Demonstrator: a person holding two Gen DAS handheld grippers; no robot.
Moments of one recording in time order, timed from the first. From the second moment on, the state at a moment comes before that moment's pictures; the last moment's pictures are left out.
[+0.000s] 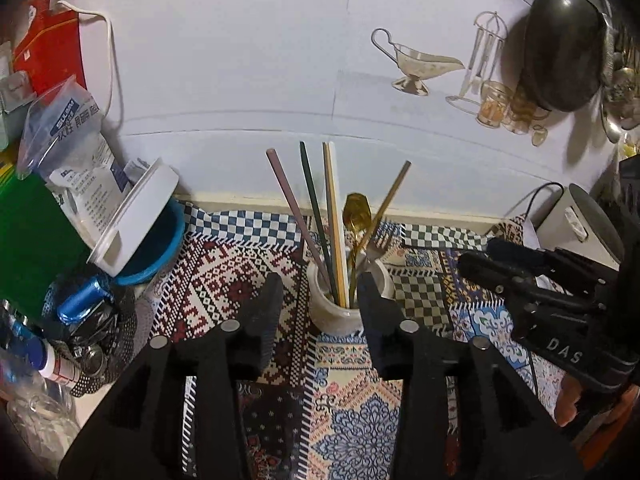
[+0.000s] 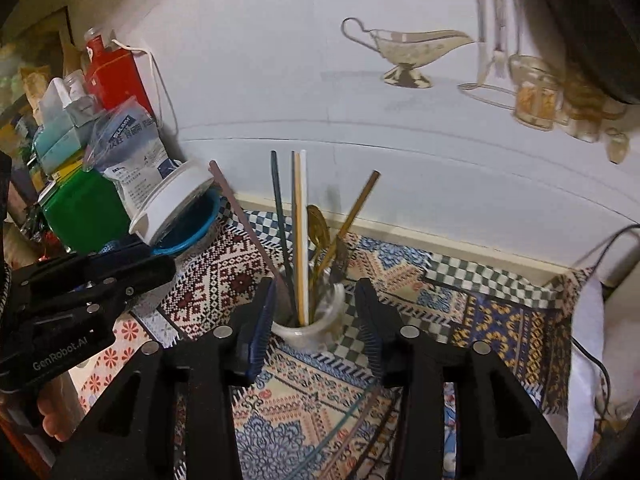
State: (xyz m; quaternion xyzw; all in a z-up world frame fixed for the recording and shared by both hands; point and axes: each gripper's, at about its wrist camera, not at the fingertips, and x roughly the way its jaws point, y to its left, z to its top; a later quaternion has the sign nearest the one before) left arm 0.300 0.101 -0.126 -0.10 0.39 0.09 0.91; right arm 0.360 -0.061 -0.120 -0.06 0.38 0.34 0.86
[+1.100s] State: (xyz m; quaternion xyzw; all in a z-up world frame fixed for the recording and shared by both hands) left arm 0.266 0.036 -0.292 -0.10 0.56 0.05 0.82; right arm 0.311 -0.135 -0.276 -0.04 0.57 0.25 0.78
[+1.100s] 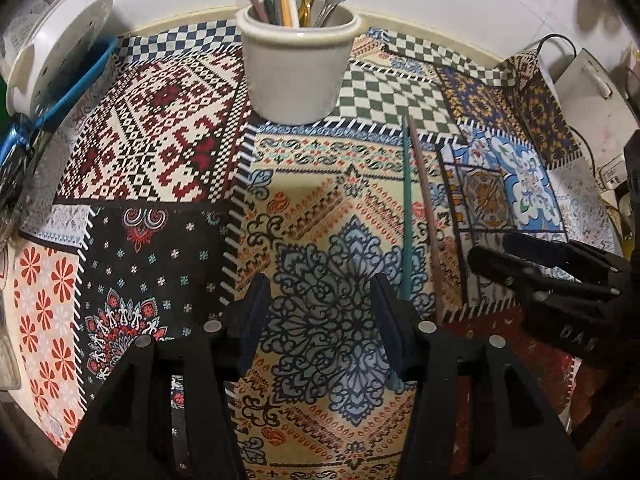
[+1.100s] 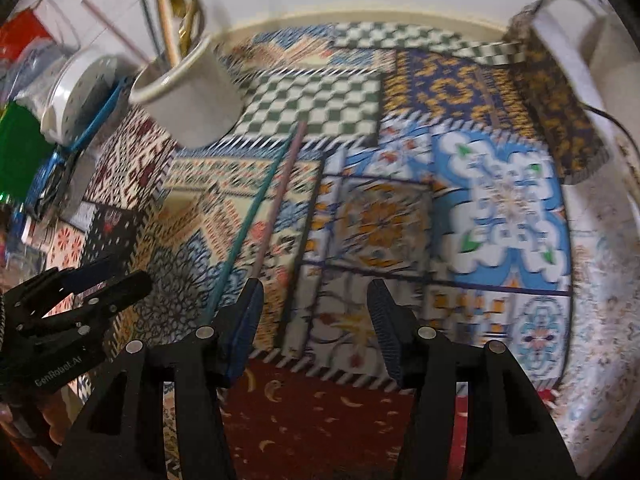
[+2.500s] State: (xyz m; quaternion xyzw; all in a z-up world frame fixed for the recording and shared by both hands) left arm 0.285 0.010 -0.297 -0.11 0.57 -0.01 0.81; right arm 0.380 -0.100 -0.298 -0.11 0.57 0.28 0.77
